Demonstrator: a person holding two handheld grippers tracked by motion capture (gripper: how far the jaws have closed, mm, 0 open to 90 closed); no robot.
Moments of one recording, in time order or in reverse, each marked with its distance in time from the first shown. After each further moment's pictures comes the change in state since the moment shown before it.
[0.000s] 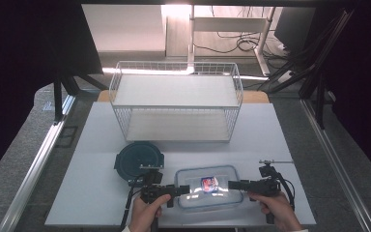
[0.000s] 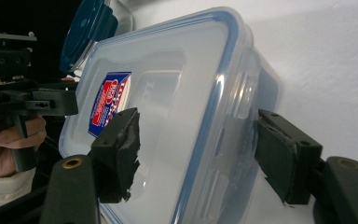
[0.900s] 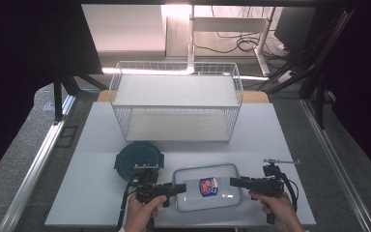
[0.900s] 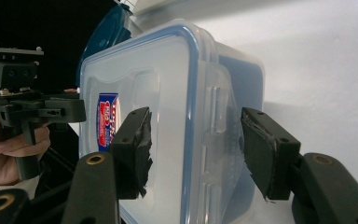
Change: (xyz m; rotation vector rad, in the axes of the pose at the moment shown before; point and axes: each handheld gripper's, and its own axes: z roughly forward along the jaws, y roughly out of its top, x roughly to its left) left arm -0.008 0.002 -0.018 -0.035 0.017 0.047; right arm 0.017 0.001 -0.012 -0.087 0.003 -0.042
